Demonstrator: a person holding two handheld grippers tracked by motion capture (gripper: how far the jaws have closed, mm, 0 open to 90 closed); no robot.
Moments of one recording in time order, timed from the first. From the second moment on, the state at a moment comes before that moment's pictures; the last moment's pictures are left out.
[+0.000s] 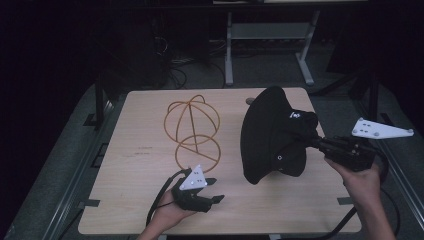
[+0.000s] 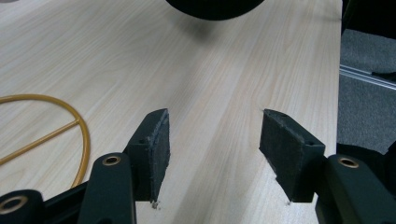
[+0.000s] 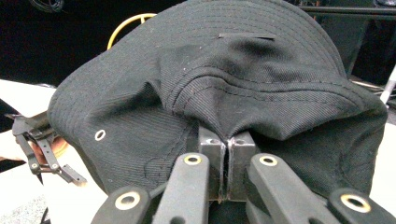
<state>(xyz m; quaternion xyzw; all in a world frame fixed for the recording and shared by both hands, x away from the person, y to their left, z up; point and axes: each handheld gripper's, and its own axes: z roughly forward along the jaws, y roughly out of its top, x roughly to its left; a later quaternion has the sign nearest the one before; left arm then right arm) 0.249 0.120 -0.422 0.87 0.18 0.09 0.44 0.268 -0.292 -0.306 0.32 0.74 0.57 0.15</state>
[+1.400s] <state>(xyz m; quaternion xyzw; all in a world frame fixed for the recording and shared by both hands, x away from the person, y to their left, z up) 0.248 0.122 -0.433 0.88 0.18 0.08 0.44 0.310 -0.218 -0.246 0.26 0.77 0.57 0.13</state>
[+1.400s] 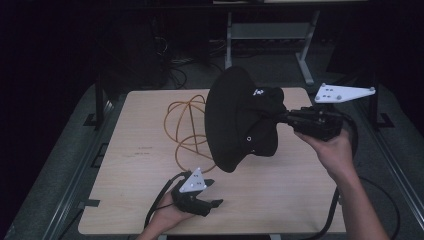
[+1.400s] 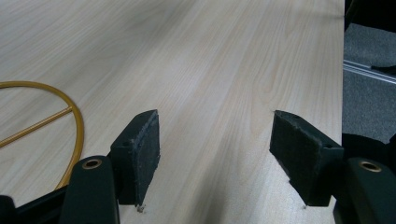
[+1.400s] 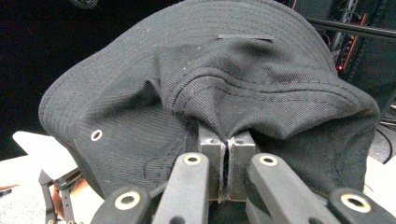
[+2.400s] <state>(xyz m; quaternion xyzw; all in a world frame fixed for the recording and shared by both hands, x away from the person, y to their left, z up) 0.248 0.125 -0.433 0.89 0.17 0.09 0.41 0.355 -0.155 -0.224 0.24 0.80 0.54 0.11</state>
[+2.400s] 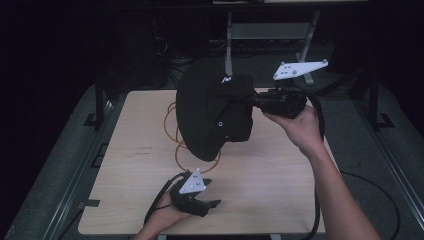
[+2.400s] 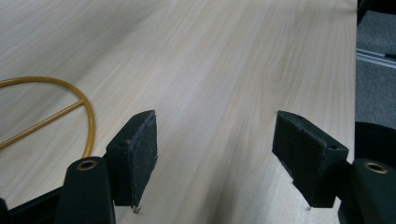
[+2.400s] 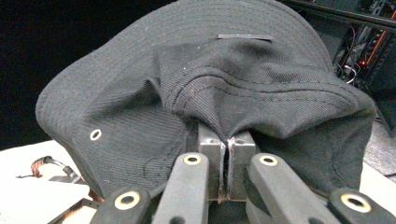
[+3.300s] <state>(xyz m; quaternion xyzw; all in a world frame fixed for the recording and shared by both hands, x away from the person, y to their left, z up) 0.247 0.122 -0.431 0.89 0.16 0.08 0.42 0.380 -0.094 -0.206 0.23 0.82 0.52 0.10</state>
